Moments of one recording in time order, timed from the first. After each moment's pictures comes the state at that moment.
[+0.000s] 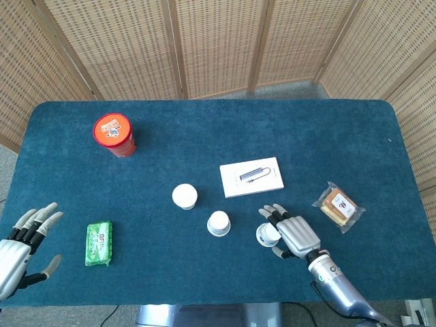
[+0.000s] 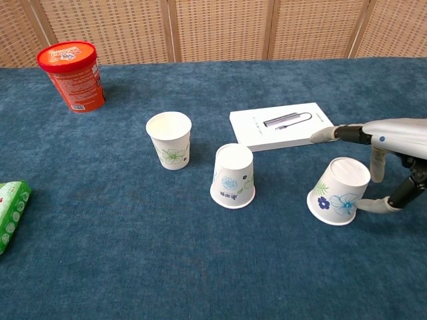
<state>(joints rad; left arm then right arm) -0.08 -0.90 0.16 -1.83 1.79 1.59 -0.14 0.48 -1.29 0.06 -1.87 -1.24 0.96 -0.37</state>
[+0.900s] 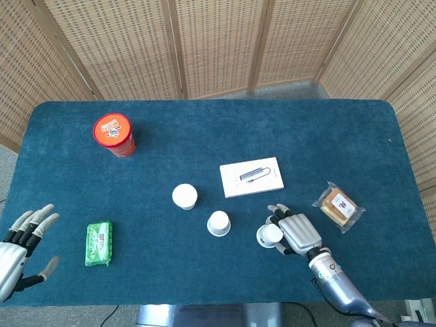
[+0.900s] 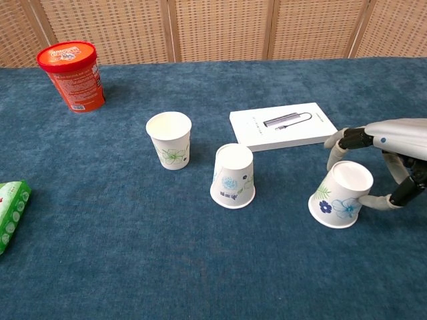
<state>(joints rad) -0.05 -0.91 0.15 -1.82 1.81 1.60 -0.15 0.51 -1.31 0.03 -1.84 -1.20 0.99 -0.42</state>
